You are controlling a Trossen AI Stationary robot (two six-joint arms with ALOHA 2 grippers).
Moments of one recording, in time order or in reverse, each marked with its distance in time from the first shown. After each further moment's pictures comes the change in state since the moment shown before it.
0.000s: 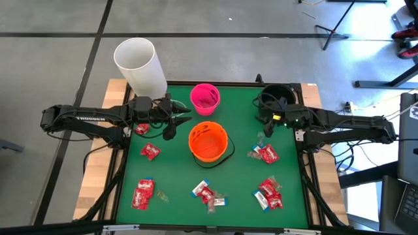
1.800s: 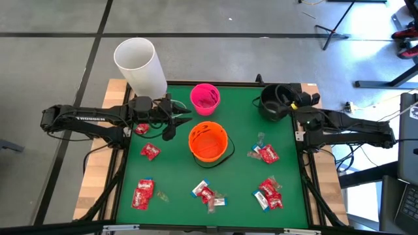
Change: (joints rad) left arm 0.000 0.000 0.000 0.001 0.019 -0.002; right arm -0.007 -0.209 -0.039 -0.235 0.710 0.101
